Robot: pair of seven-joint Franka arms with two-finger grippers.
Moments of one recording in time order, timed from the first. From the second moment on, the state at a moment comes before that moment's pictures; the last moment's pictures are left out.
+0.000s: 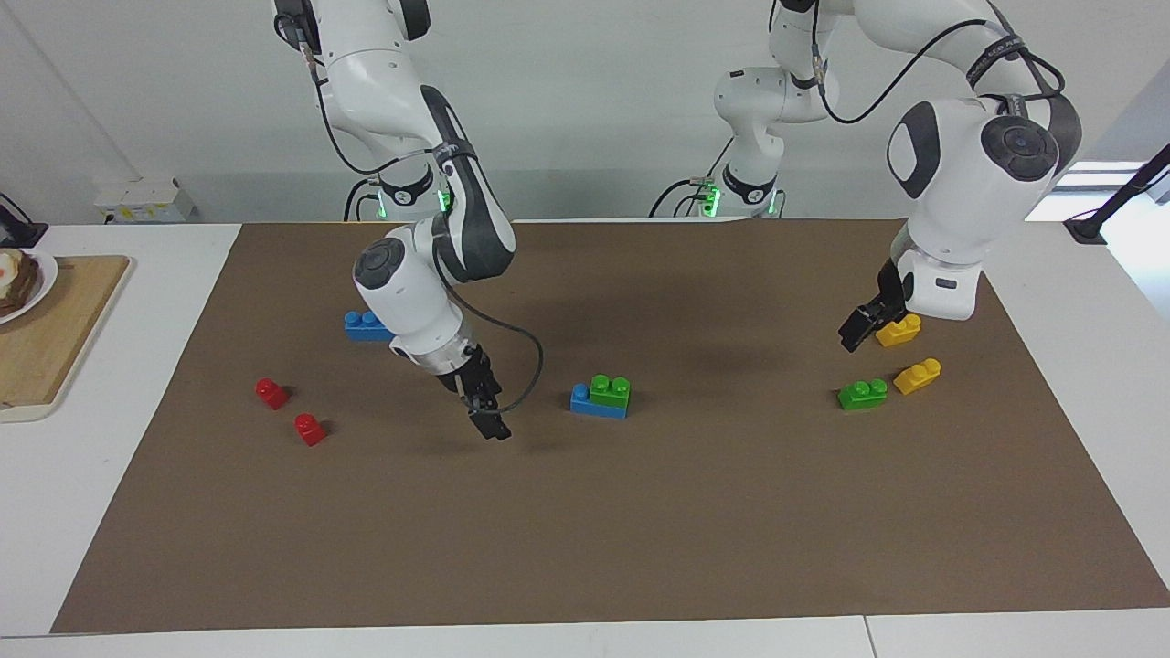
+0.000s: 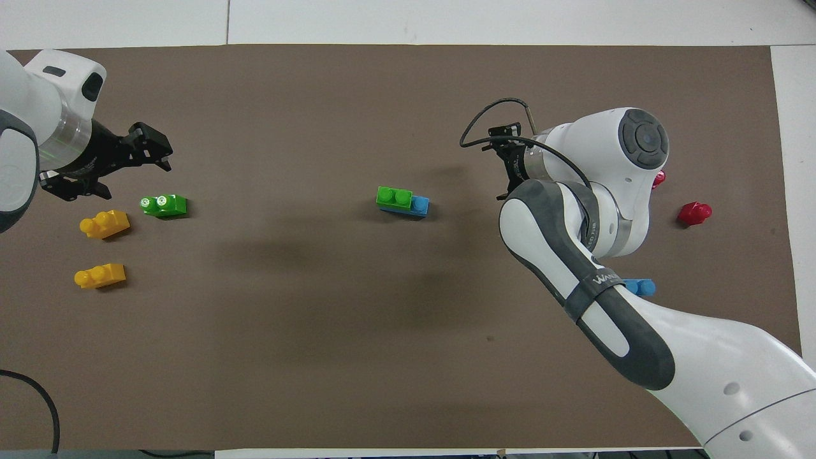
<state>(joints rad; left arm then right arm) -0.07 0.17 -0.03 -1.62 0.04 1.72 -0.48 0.33 0.37 -0.03 -1.83 0.35 2.40 1.23</state>
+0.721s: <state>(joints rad) 0.00 0.00 -0.01 -1.72 0.04 1.58 -0.20 0.17 0.06 -0.04 -1.83 0.08 2.01 0.35</state>
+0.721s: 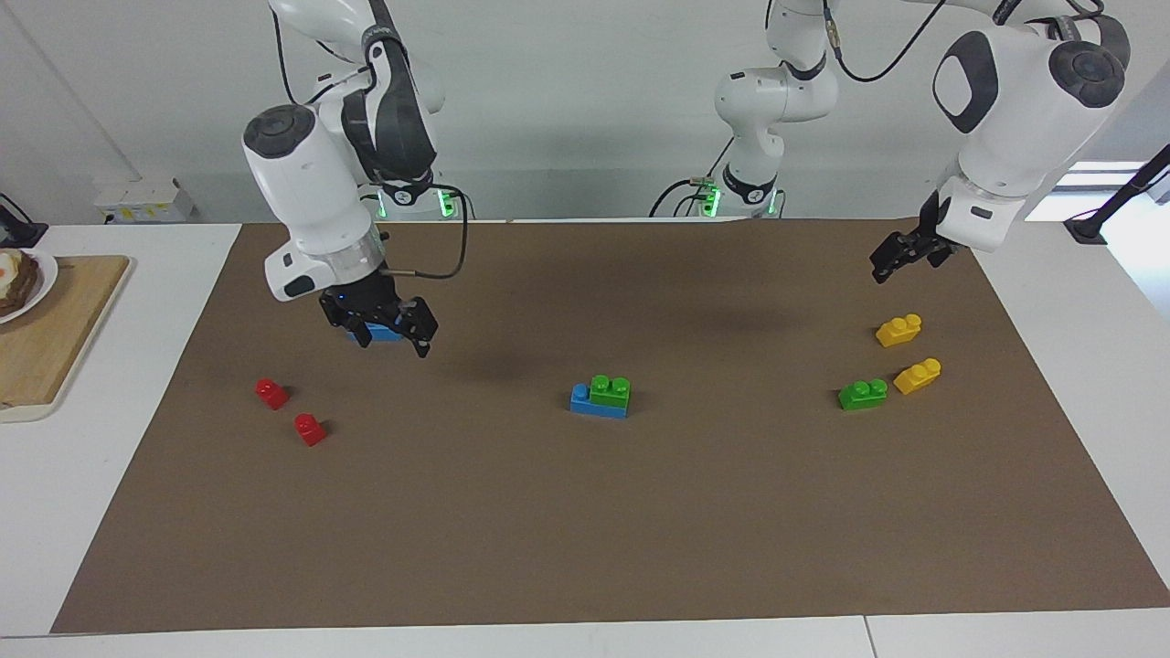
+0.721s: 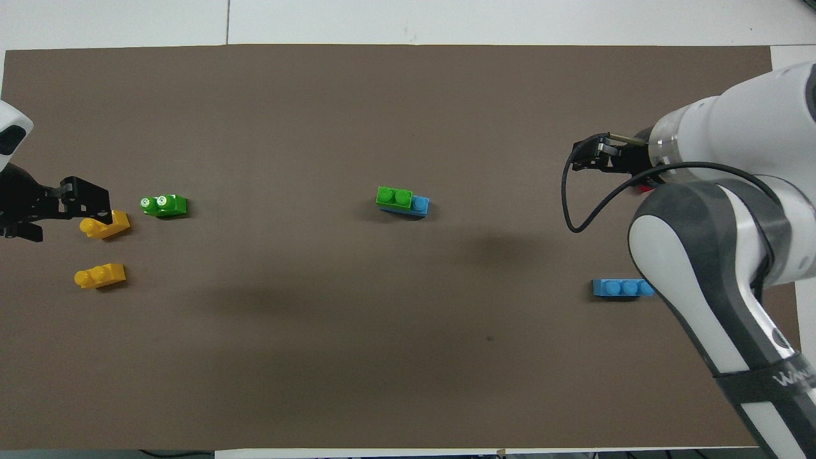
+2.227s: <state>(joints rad) -0.03 0.02 -0.02 -1.64 0.00 1.56 -0.09 0.09 -0.06 -0.05 -1.81 -0.03 1.73 0.03</state>
